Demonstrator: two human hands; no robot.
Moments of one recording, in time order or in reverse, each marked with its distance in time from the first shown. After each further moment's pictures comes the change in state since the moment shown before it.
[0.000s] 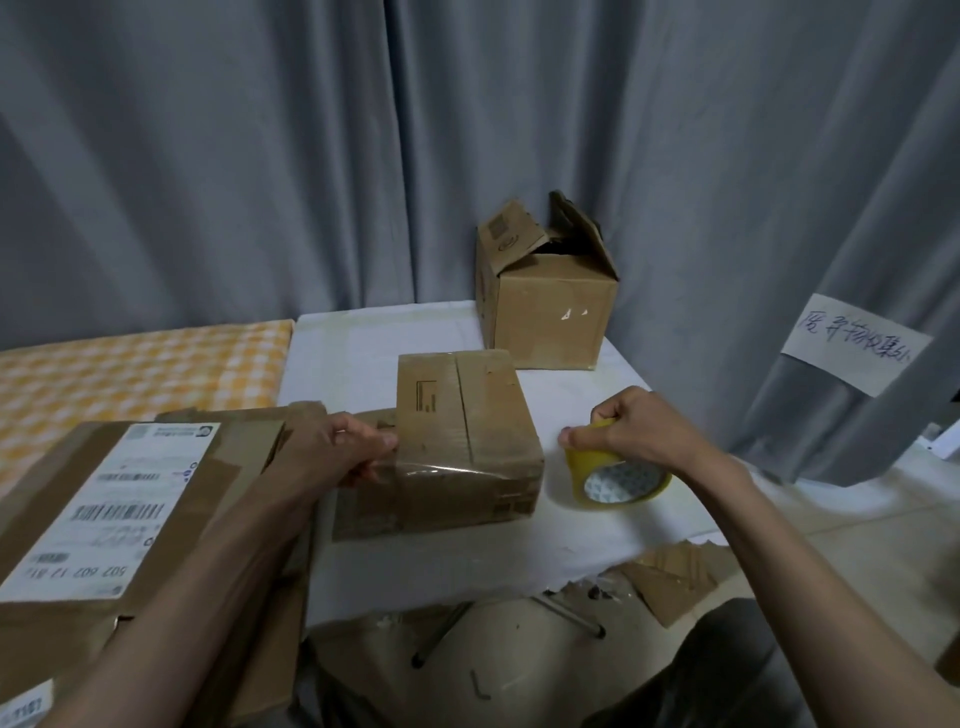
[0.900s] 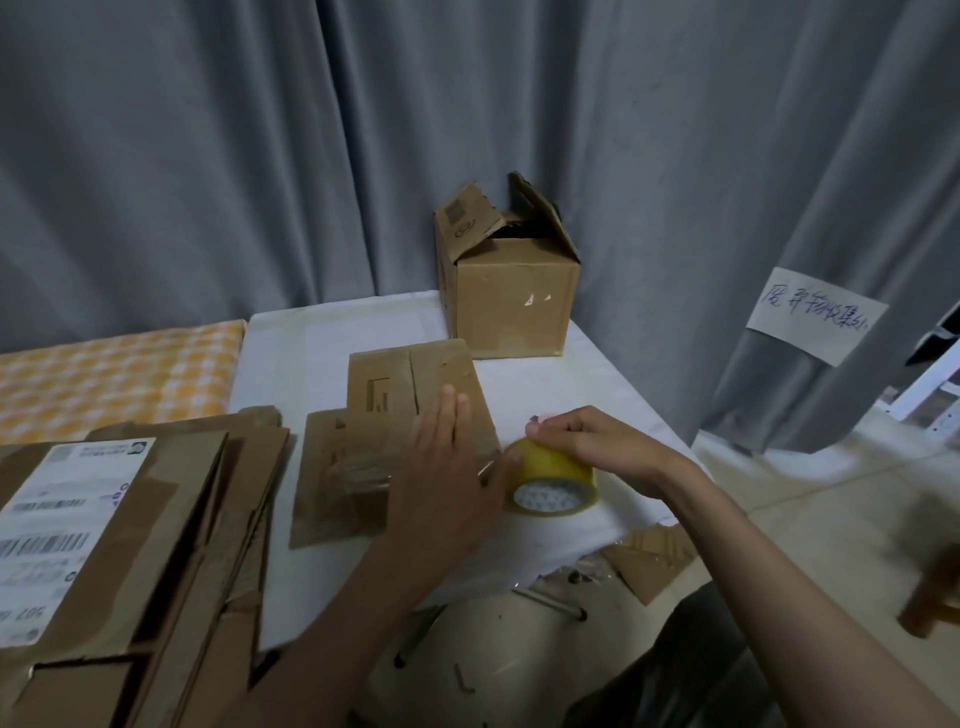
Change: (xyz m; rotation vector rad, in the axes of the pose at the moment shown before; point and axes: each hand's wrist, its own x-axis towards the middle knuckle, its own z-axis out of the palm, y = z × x) left_hand -0.005 0.008 0.154 0.994 0.083 0.409; right_hand -0.005 0.029 0.024 0.374 -0.252 0.035
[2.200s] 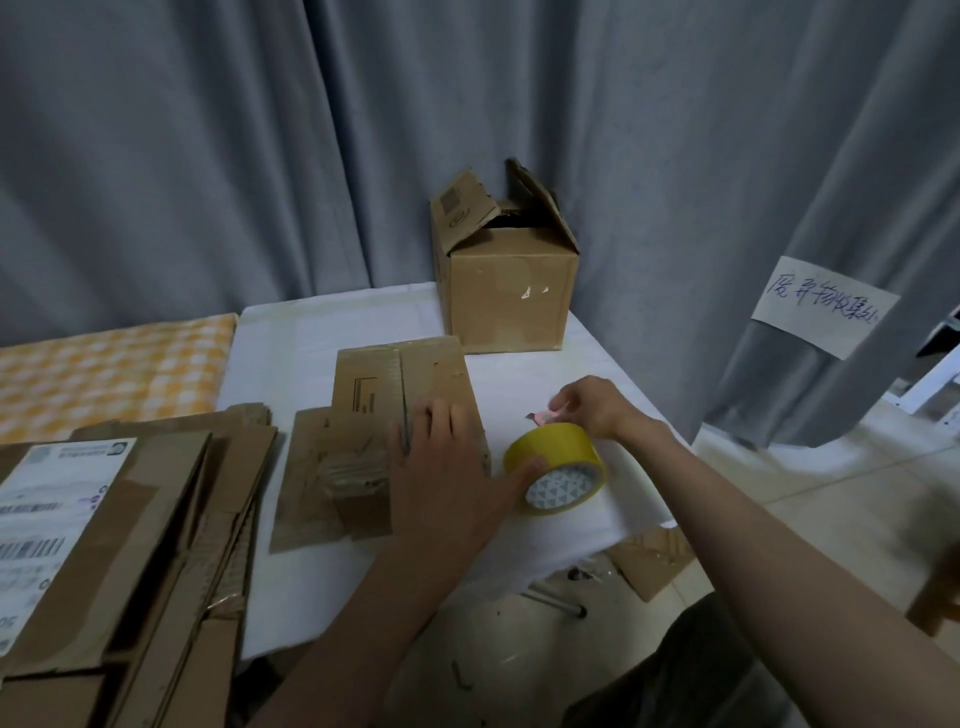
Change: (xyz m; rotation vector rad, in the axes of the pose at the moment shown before) left_hand 0.005 0.019 -0.002 0.110 0.073 -0.117; right_hand 0.079 0.032 -0.034 -0.430 0.220 0.177
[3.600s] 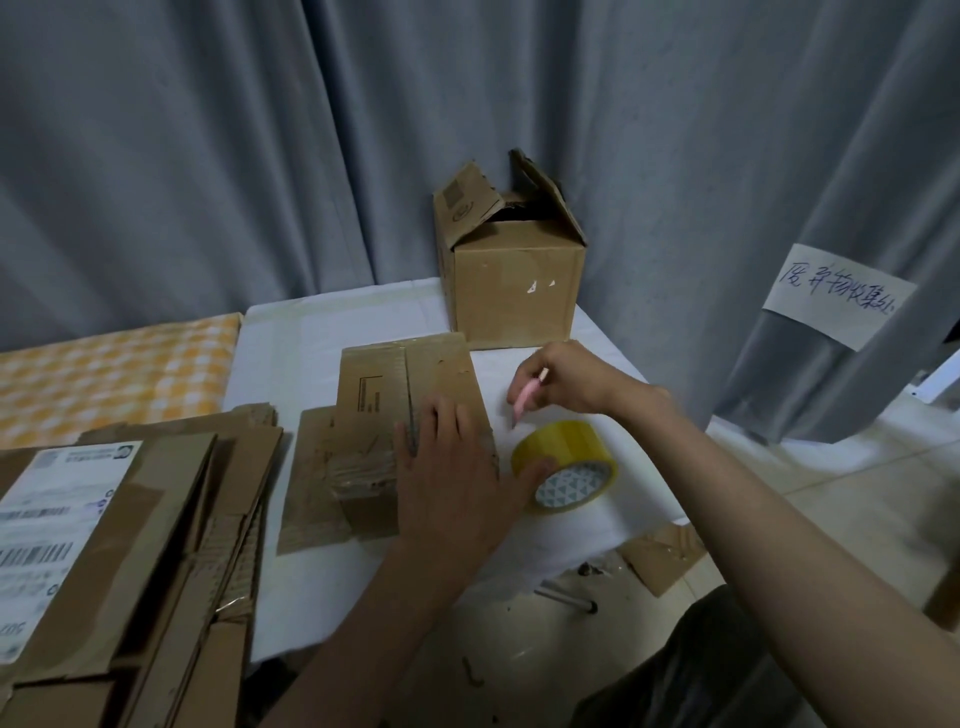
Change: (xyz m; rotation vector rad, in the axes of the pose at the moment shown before) left_hand -0.001 0.002 -0.003 0.050 -0.047 0.030; right_hand -0.019 -0.057 -0.023 -0.004 -0.102 -0.479
